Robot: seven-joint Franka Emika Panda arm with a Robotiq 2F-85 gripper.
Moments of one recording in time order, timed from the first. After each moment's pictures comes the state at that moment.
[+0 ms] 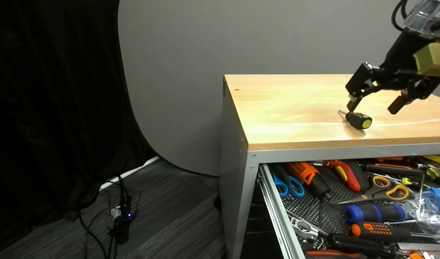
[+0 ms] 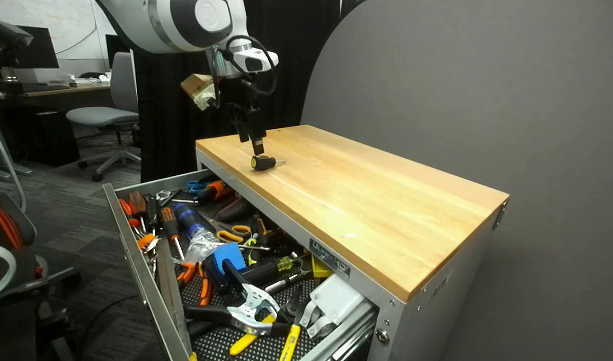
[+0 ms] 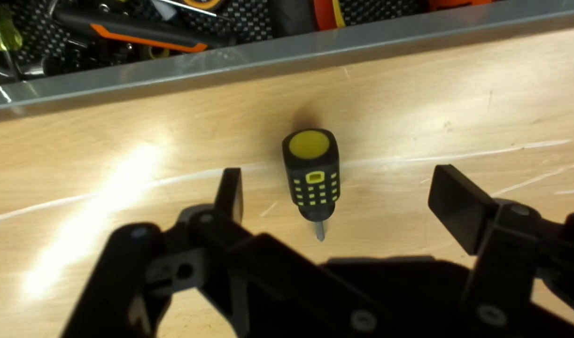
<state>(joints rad) 0.18 0.26 0.08 -2.08 -0.21 2.56 0.56</state>
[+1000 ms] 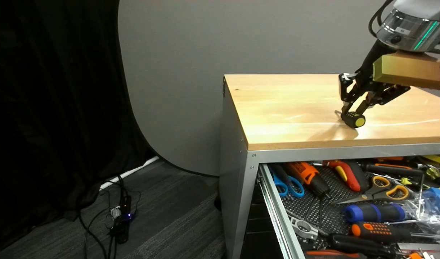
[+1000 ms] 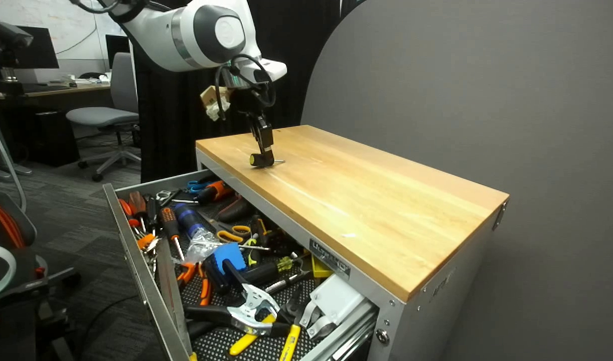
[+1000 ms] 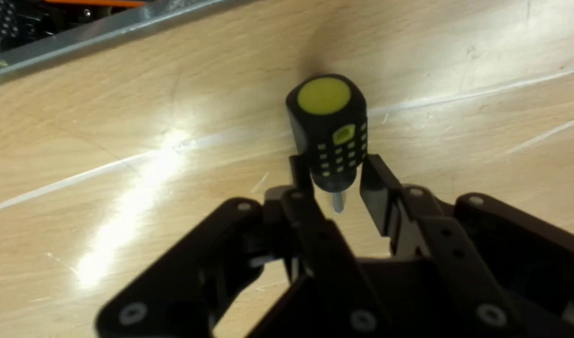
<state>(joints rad) 0.29 0.38 -0.03 -1.97 -0.27 2.59 0.74</state>
